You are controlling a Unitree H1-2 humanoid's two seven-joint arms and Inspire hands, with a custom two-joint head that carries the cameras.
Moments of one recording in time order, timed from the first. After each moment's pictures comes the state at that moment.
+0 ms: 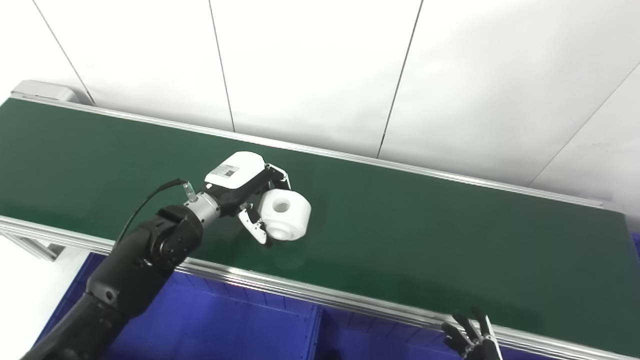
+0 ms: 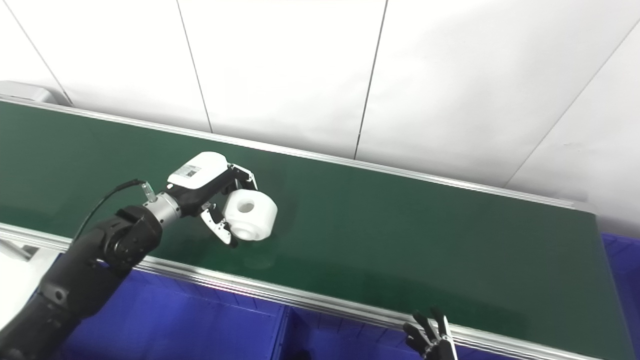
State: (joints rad) left arm -0.16 0.41 -0.24 0.06 0.65 -0.19 -0.17; right arm 0.59 -0.08 0.13 -0.15 0.03 -0.36 0.09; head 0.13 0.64
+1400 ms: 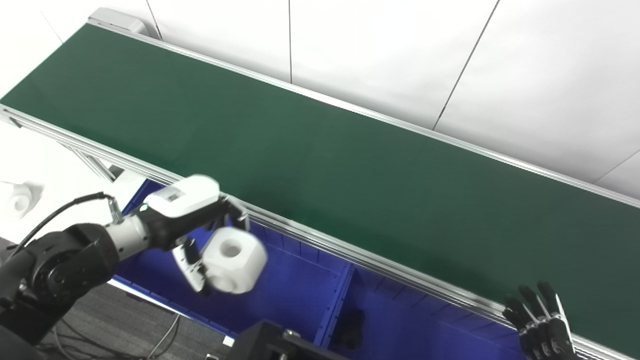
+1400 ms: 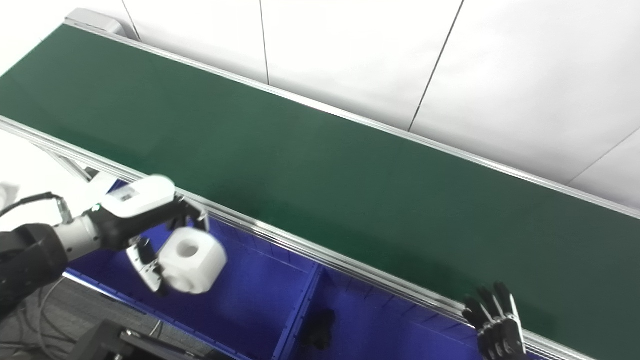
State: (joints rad) left arm 0.49 0.66 0.02 -0.48 0.56 -0.13 -0.43; right arm 0.56 -0.17 0.06 -0.33 0.17 -0.15 0.15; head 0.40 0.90
